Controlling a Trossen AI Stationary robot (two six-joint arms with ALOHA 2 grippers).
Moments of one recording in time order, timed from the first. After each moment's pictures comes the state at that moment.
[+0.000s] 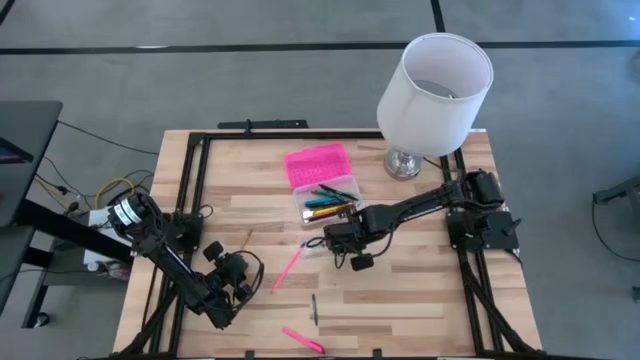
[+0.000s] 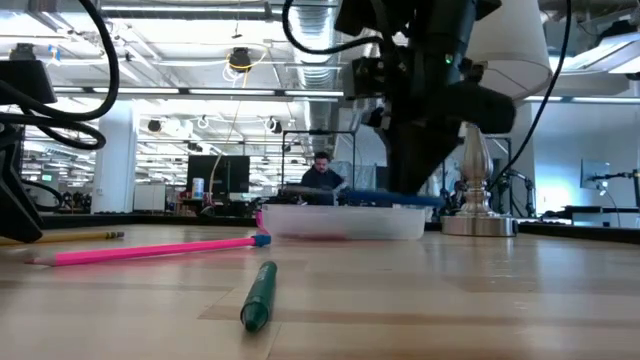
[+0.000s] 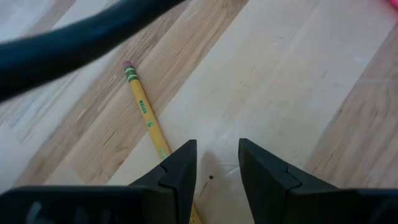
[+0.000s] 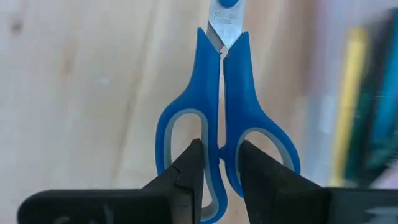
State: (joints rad) left arm -0.92 1.76 0.80 -0.89 -0.68 -1.62; right arm 0.18 1.89 1.34 -0.80 0.17 -0.17
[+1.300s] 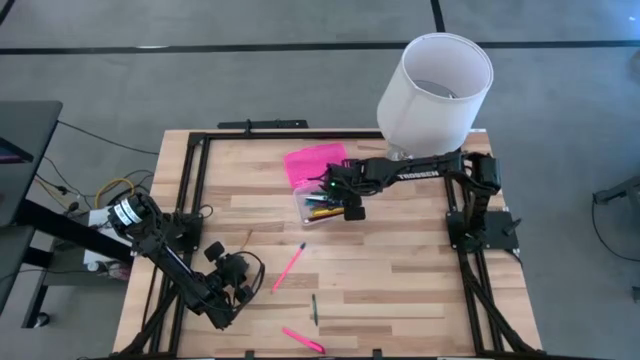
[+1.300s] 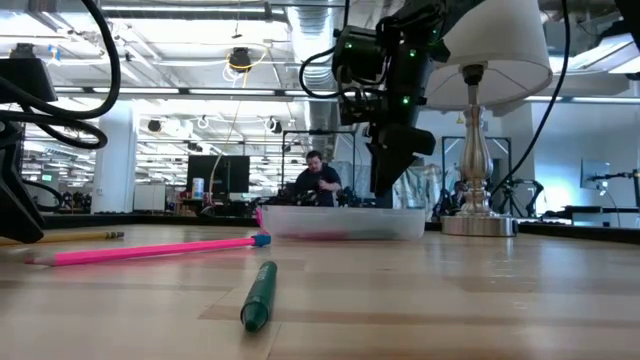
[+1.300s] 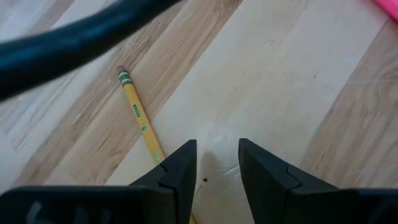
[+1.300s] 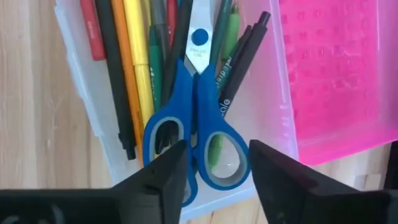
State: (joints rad) left arm -0.92 1.76 0.80 -0.87 -0.69 -1.59; right arm -0.17 1.87 1.34 -0.75 0.19 -0.34
